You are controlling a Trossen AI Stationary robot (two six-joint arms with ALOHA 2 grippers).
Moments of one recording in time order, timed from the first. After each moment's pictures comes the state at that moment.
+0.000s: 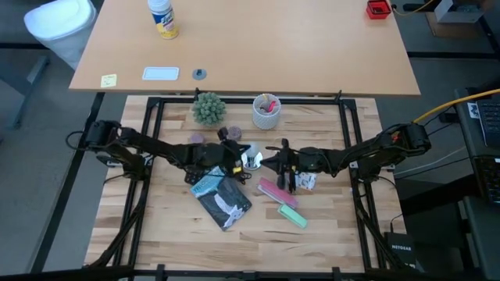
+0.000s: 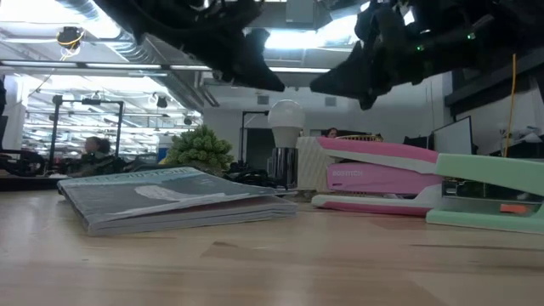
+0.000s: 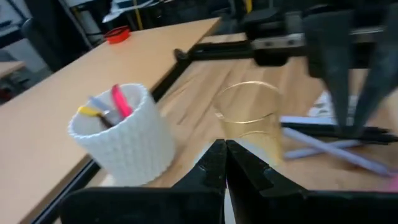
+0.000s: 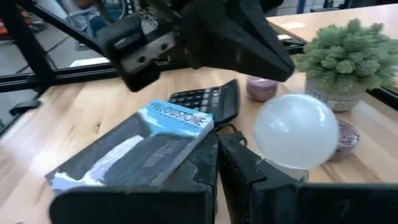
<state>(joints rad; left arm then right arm) -0.05 1.56 0.82 0.40 -0.56 0.08 0.07 1.45 0.53 0.70 0.17 0.13</state>
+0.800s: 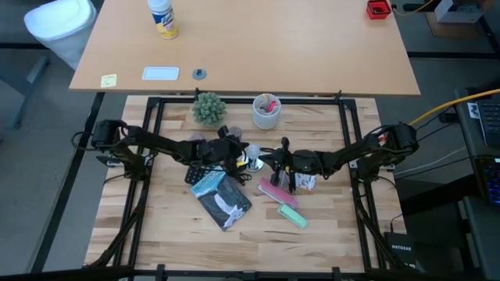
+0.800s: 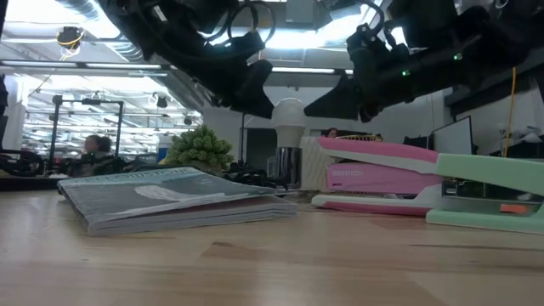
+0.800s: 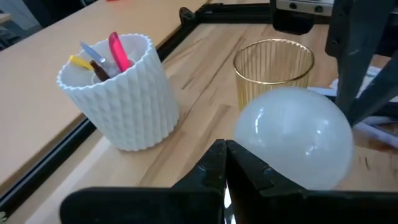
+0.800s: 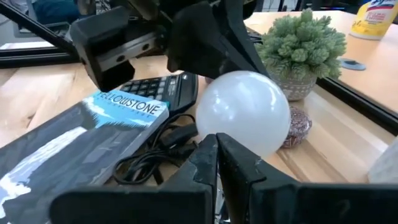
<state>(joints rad) 0.01 1.62 0.82 0.34 -0.49 -0.03 0.06 1.59 0.53 0.80 0.33 0.07</state>
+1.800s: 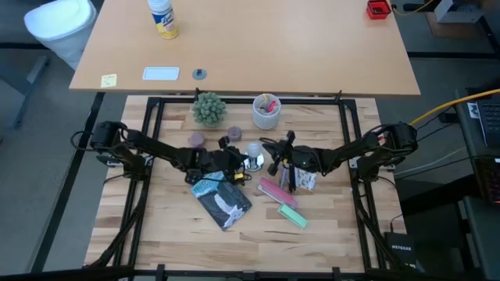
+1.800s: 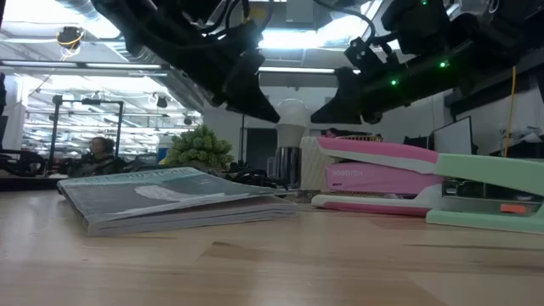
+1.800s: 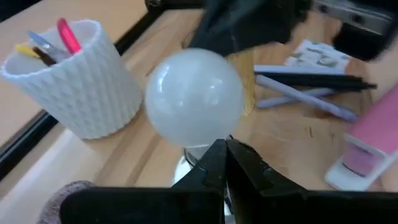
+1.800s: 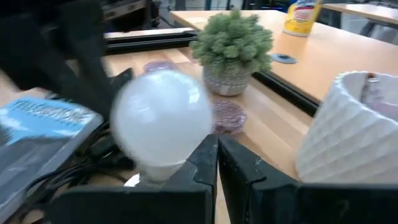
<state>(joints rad) -0.09 1.62 0.82 0.27 -0.49 -0.07 0.03 1.59 0.53 0.78 0.49 0.07</state>
